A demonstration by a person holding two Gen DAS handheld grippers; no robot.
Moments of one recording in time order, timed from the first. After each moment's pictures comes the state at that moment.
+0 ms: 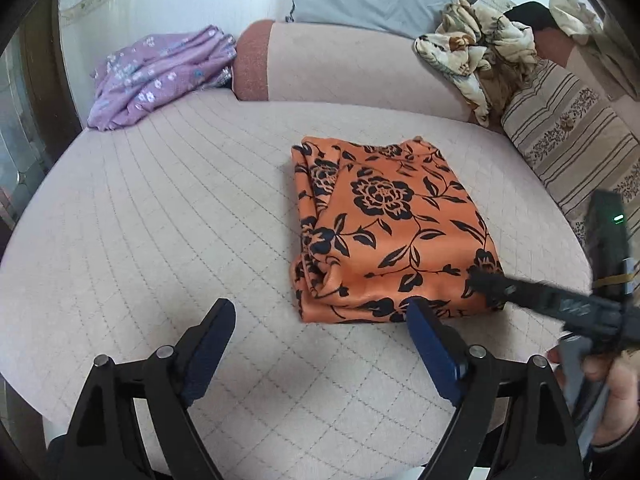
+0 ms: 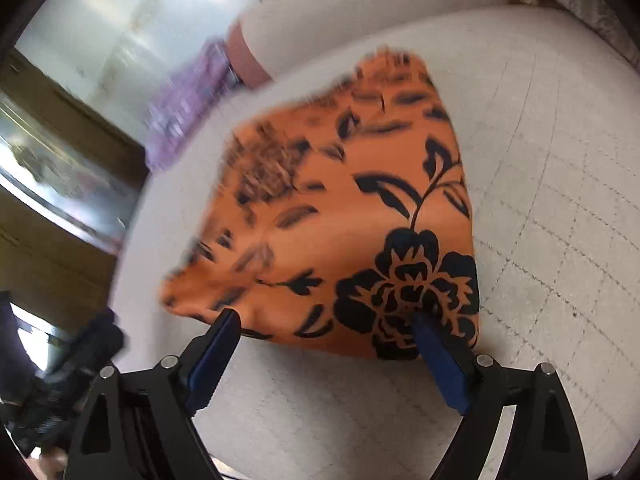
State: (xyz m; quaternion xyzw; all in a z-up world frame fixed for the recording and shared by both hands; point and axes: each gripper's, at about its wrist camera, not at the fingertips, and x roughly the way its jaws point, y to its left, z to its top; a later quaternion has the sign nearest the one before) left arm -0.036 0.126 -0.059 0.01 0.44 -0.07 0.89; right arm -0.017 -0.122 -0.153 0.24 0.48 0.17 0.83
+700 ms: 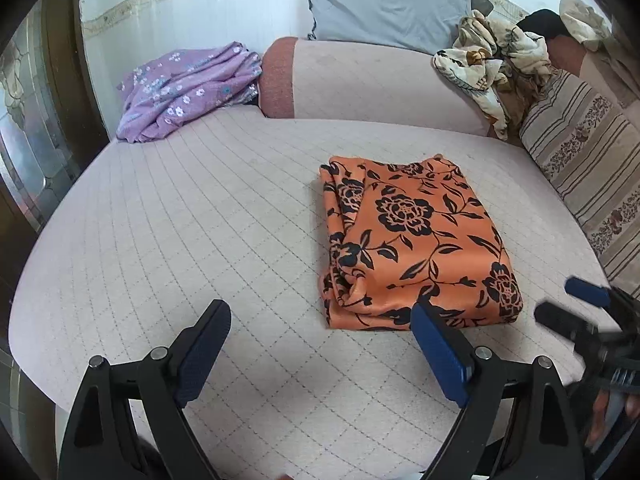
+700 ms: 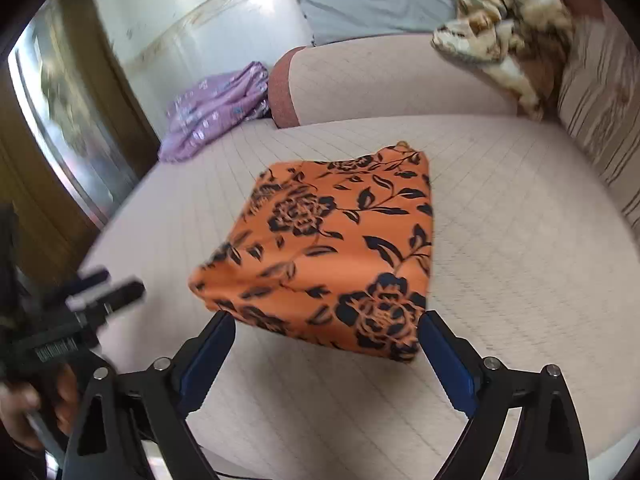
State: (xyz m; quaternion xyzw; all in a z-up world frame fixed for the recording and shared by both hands) left arm -0.045 0.131 -0.044 0.02 0.42 -0.02 0.91; right arm -0.066 -0.112 -0.088 0.07 0.42 0.14 0.89
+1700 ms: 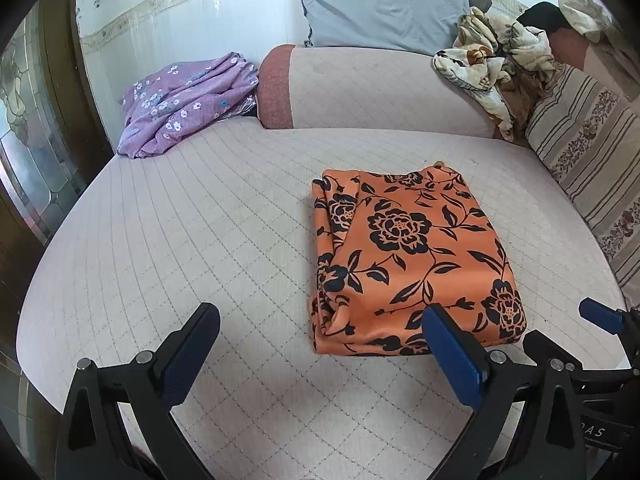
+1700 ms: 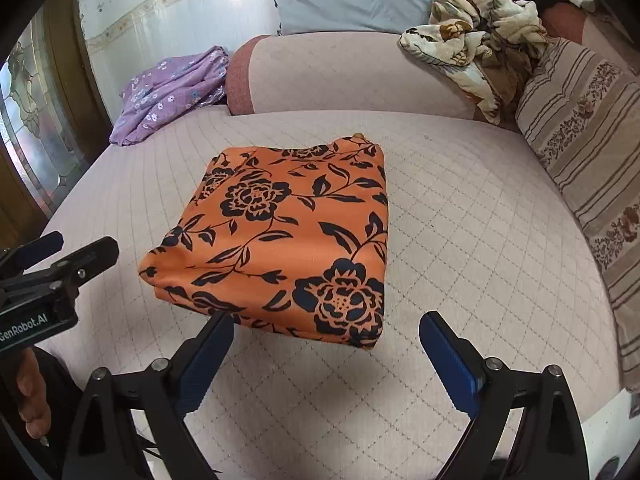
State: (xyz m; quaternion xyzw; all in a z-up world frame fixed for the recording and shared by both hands) left arm -0.027 0.105 -0.042 0.04 0.41 -0.01 0.91; right arm -0.067 -0.103 -0.092 0.02 0.44 0.05 0.90
